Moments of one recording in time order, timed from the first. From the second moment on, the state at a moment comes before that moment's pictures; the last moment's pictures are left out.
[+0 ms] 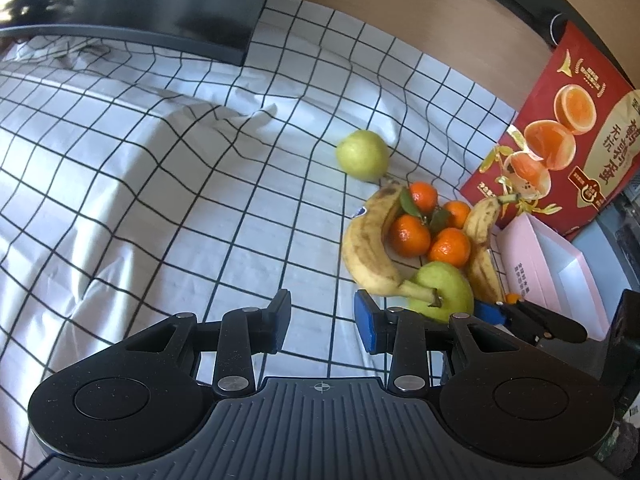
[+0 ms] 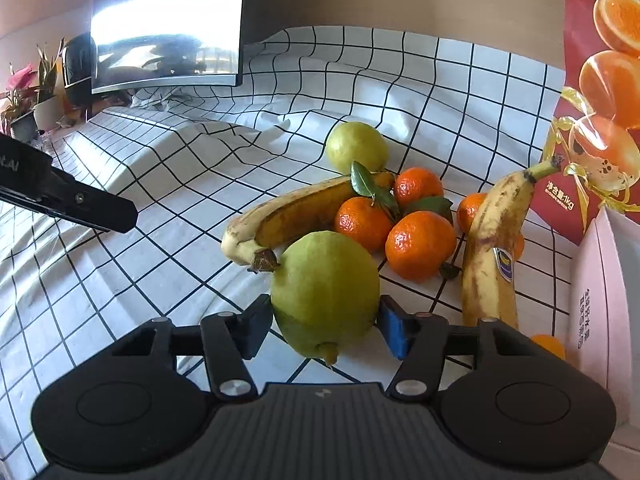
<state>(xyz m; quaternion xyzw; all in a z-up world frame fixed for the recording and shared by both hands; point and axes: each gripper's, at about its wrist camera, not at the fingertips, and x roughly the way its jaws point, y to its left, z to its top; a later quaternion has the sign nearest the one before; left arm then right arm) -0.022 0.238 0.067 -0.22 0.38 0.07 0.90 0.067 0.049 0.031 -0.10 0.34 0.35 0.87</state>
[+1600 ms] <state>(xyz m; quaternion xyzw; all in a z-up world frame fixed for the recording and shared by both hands) 0.099 0.175 0.048 -0.08 0.42 0.07 0.90 -0.027 -0.045 0.061 -0.11 0.38 0.27 0.88</state>
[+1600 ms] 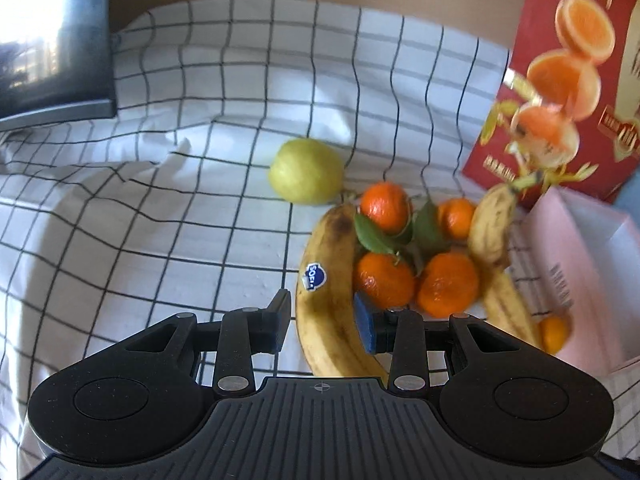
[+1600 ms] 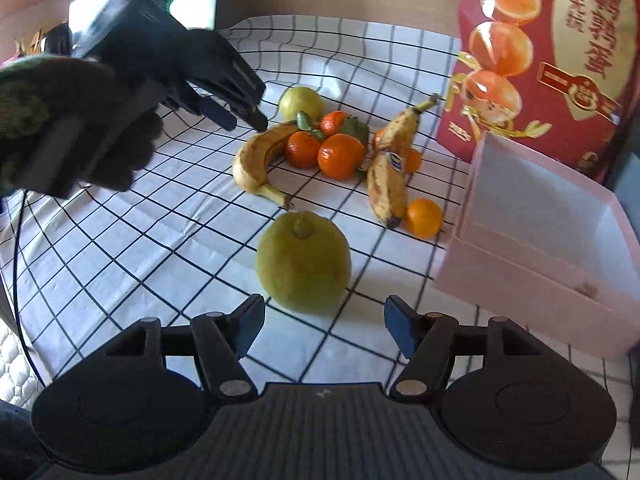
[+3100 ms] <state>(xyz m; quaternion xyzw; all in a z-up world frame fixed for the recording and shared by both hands) -0.019 0.168 0.027 -0.07 0.47 0.08 0.88 0.001 -0.013 0.055 -0.11 0.37 0.29 0.88</state>
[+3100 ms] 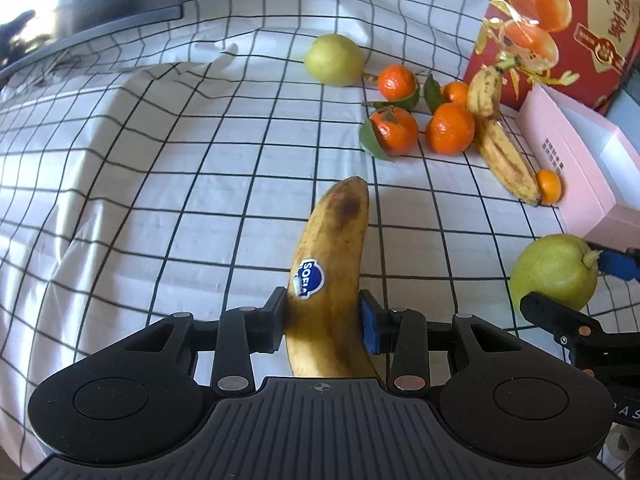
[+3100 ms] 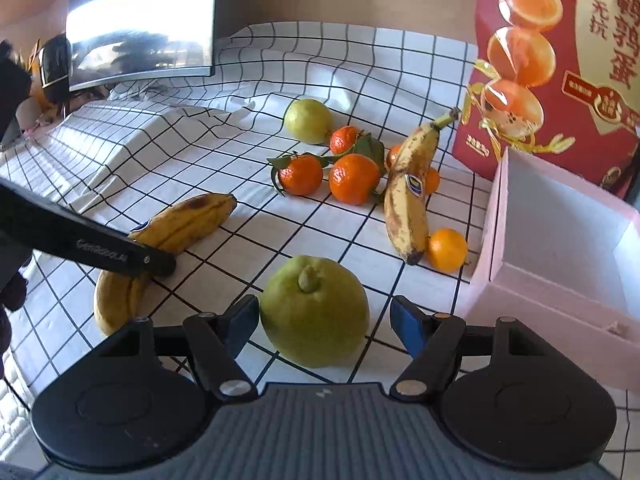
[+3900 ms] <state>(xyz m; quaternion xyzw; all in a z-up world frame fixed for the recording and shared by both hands) -0.035 0.155 0.073 -0.10 0.38 0.04 0.92 -0.020 -0.057 0.104 -0.09 0.33 0.27 0.90</state>
